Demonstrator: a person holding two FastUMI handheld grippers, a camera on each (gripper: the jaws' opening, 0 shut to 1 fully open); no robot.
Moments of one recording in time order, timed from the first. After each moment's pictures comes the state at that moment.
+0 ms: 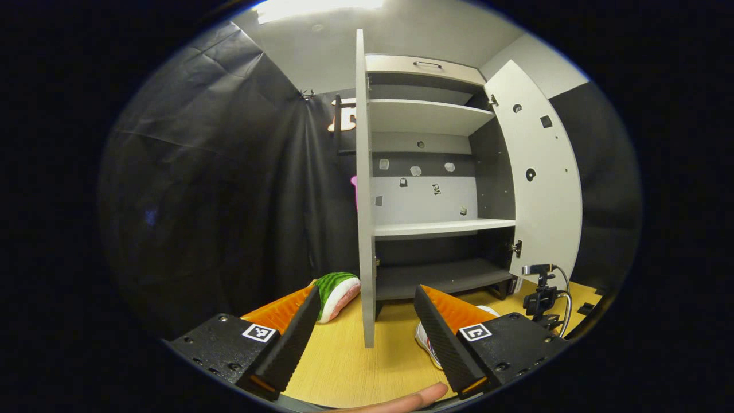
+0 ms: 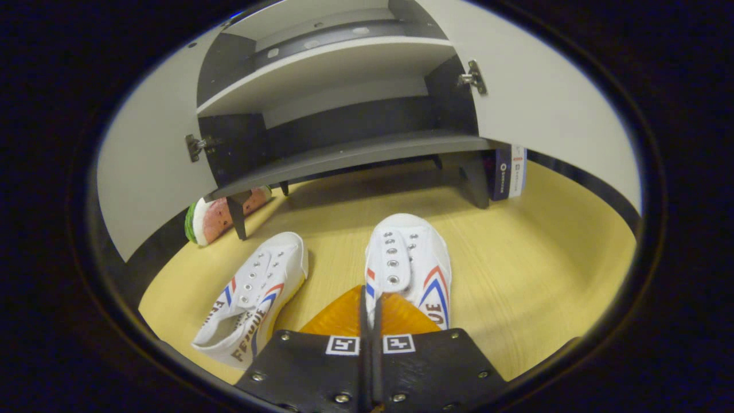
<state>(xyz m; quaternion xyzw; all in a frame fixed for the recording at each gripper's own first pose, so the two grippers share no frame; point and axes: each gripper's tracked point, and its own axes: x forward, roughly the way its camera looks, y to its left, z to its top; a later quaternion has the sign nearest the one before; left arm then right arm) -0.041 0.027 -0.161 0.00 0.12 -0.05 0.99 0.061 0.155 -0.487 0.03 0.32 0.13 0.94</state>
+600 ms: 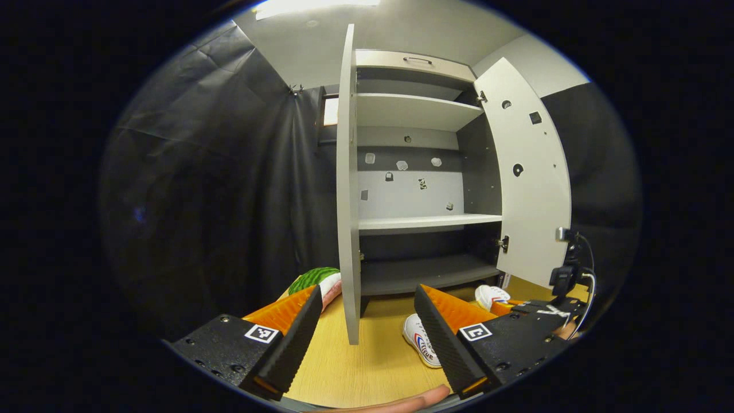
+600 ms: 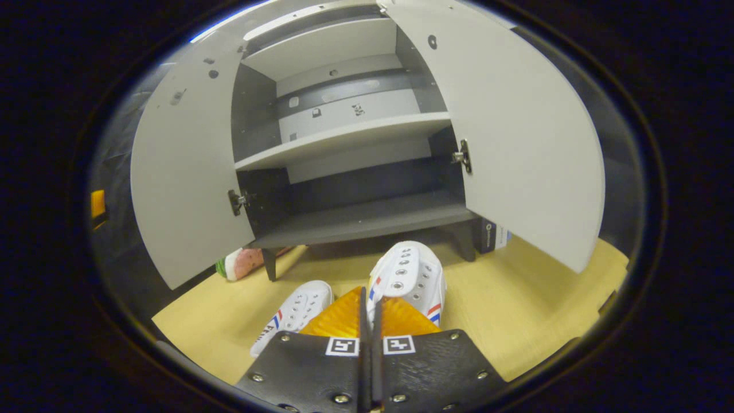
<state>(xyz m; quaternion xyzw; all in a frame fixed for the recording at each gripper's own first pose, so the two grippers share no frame) -0.038 0.009 -0.177 -0.02 0.14 -0.07 0.99 0.049 0.148 -0.369 0.04 0.21 0.15 0.97</state>
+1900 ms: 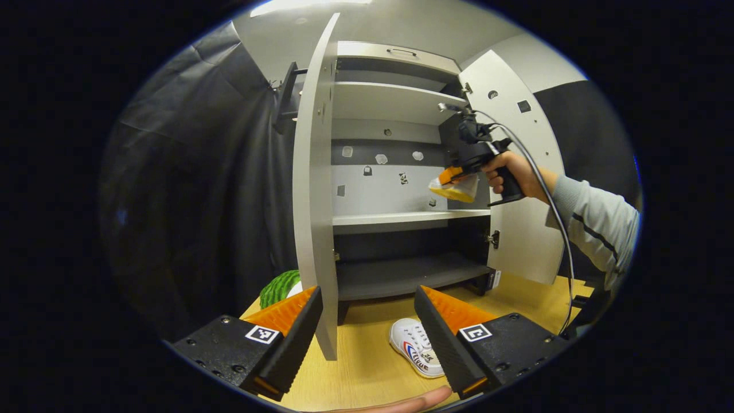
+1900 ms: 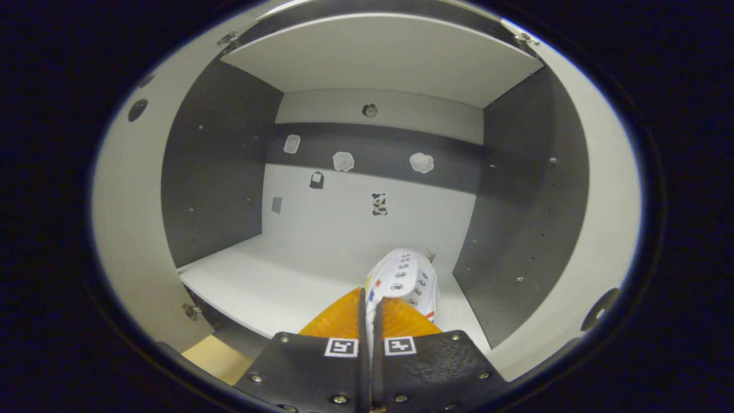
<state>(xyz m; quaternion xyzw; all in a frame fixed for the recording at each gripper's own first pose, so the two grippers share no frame) 0.003 -0.025 -0.208 -0.01 0.13 -0.13 0.98 0.351 0.249 -0.169 -0.16 0.18 0.18 0.95</state>
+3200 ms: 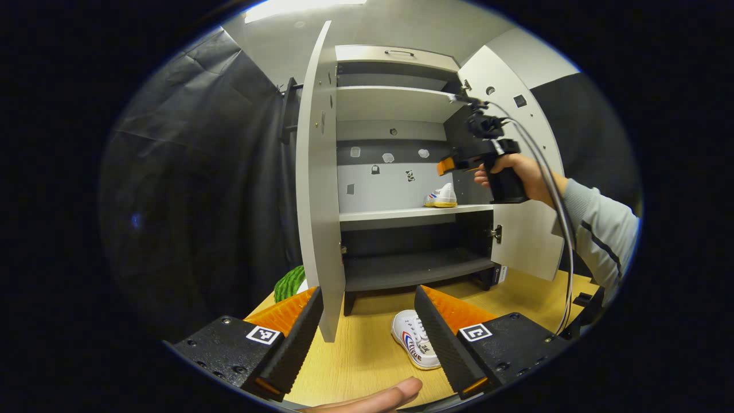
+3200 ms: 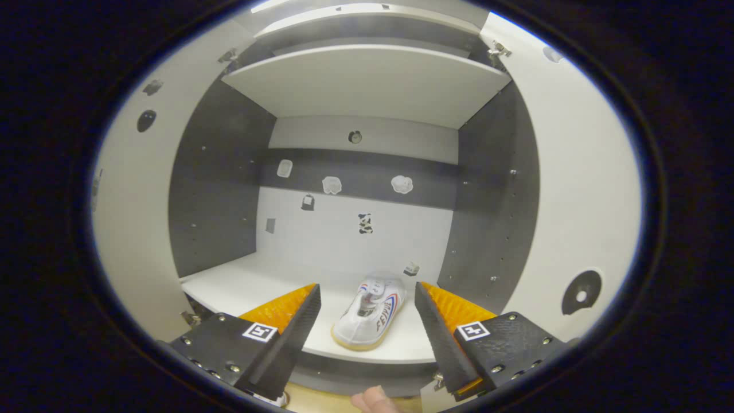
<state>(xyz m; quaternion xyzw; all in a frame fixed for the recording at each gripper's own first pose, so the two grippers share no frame) -0.038 -0.036 -0.205 -0.01 0.14 -0.08 0.99 0.269 0.217 -0.108 -0.09 0.09 0.17 0.98</state>
